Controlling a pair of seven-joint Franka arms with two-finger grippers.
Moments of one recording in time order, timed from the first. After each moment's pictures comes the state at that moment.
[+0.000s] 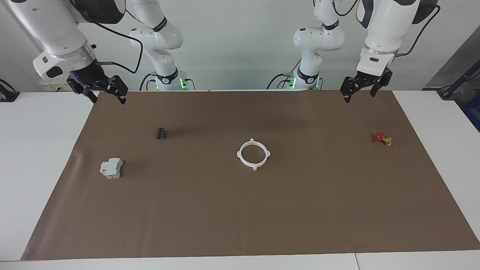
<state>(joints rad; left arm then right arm) -0.11 -0.19 -0.02 -1.83 0.12 1.66 -0.22 0.02 0.01 -0.07 -1.56 0.00 1.50 0.05</state>
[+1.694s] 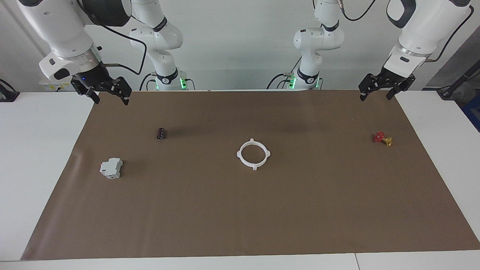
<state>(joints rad) -0.02 -0.08 0.01 -1.68 0.00 1.59 0.03 0.03 0.00 -0.06 -1.57 -0.01 1.50 0.05</state>
